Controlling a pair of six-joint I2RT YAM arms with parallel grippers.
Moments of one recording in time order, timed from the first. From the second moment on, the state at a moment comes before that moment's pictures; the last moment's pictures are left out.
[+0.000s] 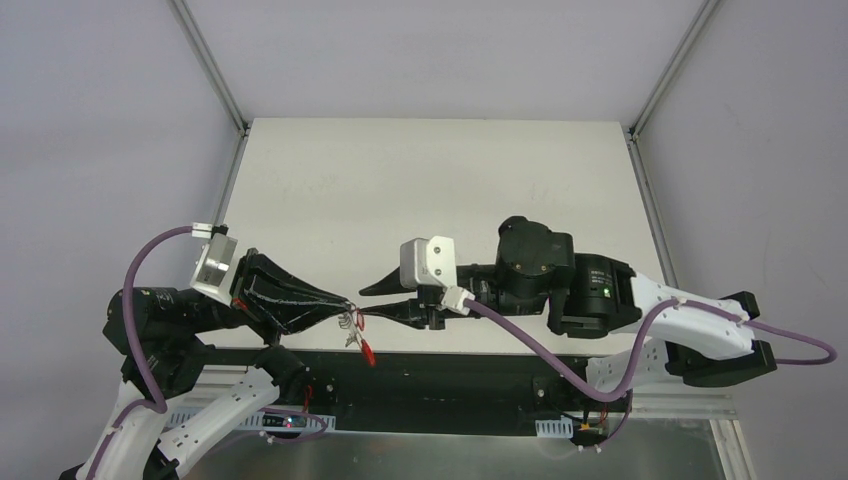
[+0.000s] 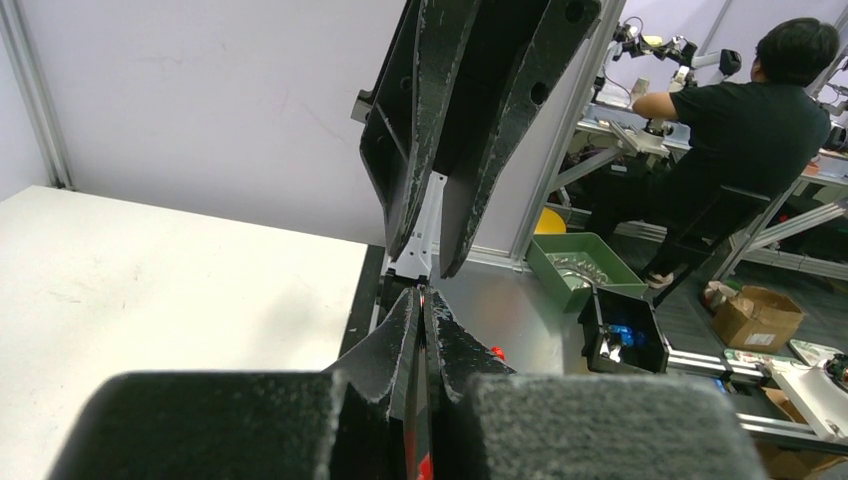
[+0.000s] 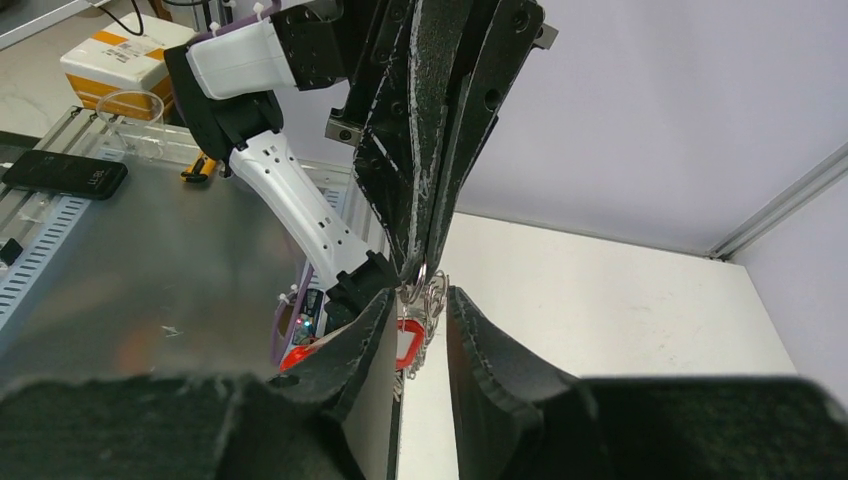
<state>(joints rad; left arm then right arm) -0.65 0.42 1.04 -0.14 0.76 -0.56 1.53 1.27 1.69 -0.45 -0.09 -0.24</state>
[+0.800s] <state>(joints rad) -0.65 0.42 1.04 -0.14 0.76 -0.56 1.53 1.36 1.77 -0.56 -0.09 -0.21</state>
